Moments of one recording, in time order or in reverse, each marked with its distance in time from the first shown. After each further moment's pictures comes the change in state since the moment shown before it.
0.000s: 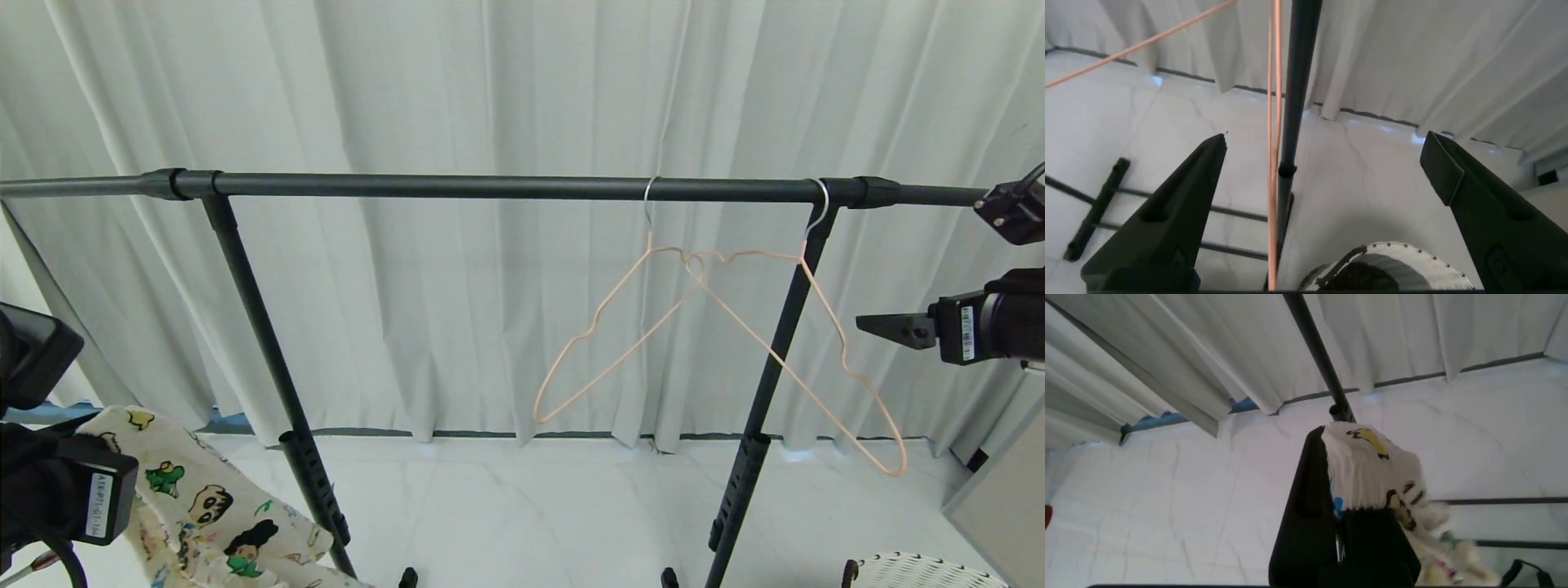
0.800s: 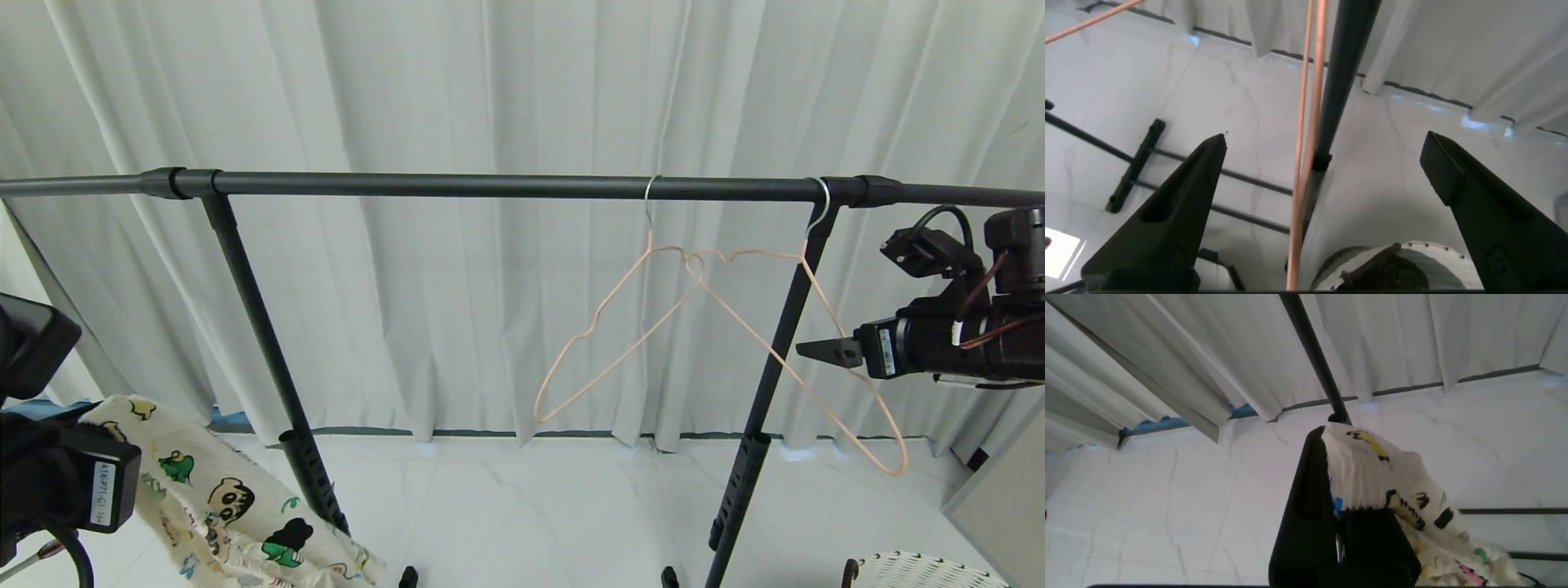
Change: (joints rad) left arm 0.000 0.004 0.002 -0.039 0.000 -0.001; right arm -0.003 0.210 -0.015 -0.069 0.119 -0.003
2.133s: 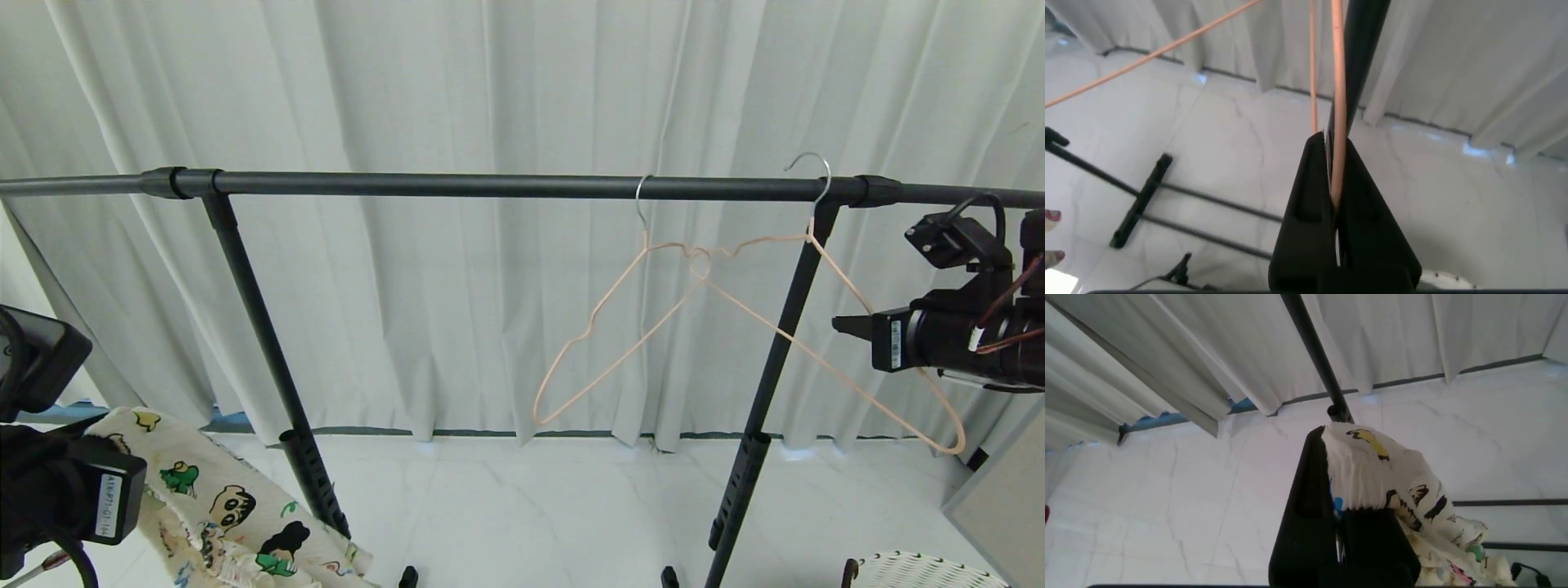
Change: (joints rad) left arm 0.000 0.001 0.024 0.000 0.000 -0.001; right arm 0.027 -0.079 0.113 -0.187 -0.011 0.054
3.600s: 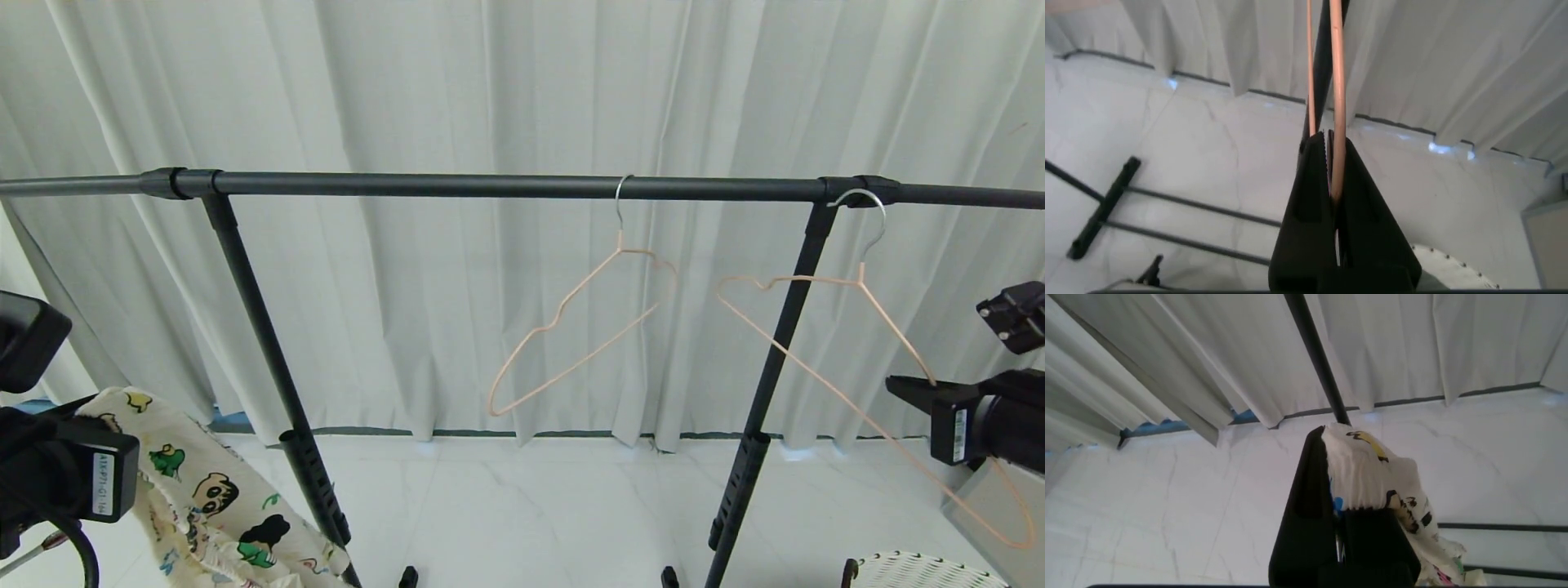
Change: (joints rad) left arm 0.016 0.001 -0.001 -0.068 0.001 -0.002; right arm 0.022 -0.240 0.368 -0.173 -0.104 -0.035
